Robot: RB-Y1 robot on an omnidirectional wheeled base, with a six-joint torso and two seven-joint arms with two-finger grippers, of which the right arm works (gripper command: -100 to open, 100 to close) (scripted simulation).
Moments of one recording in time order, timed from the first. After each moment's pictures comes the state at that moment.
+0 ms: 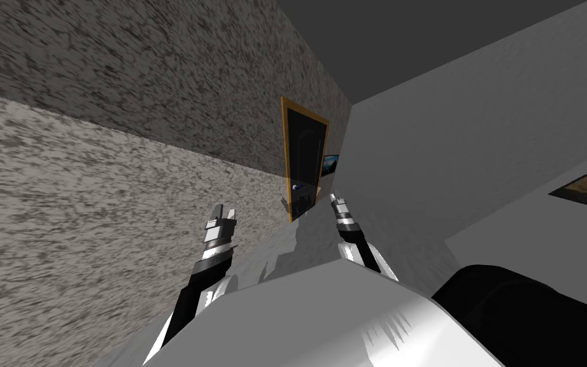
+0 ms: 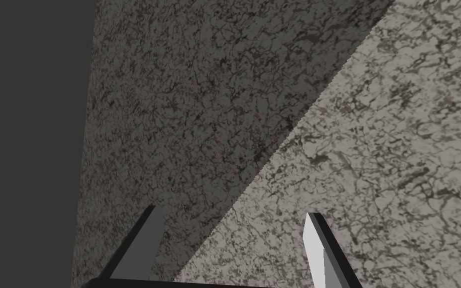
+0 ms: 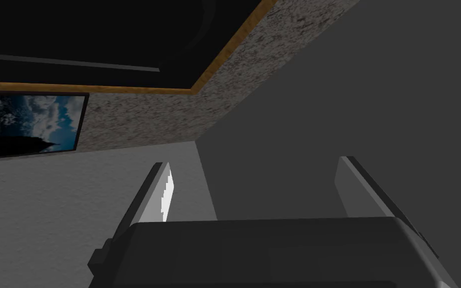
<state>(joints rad) 0.49 -0.04 -0.07 -2.27 0.10 -0.39 0.11</state>
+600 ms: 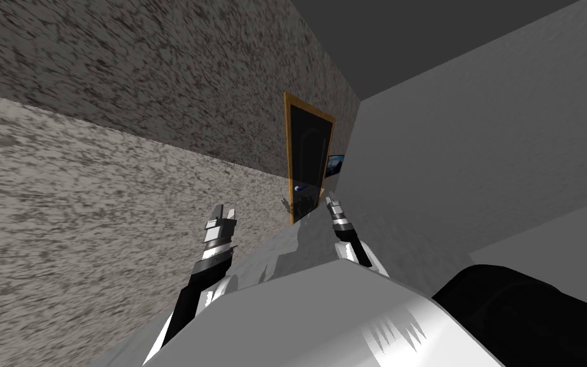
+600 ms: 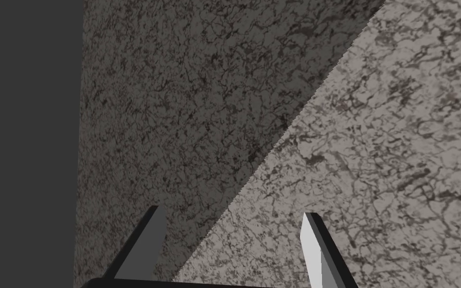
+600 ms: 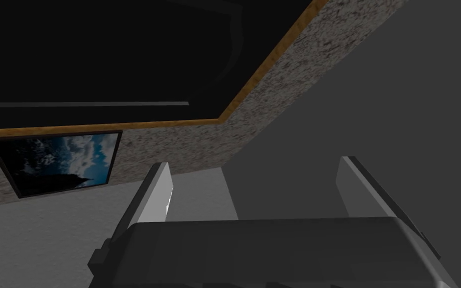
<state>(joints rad) 0.44 -0.07 -0.05 -2.14 0.07 -0.41 0.09</state>
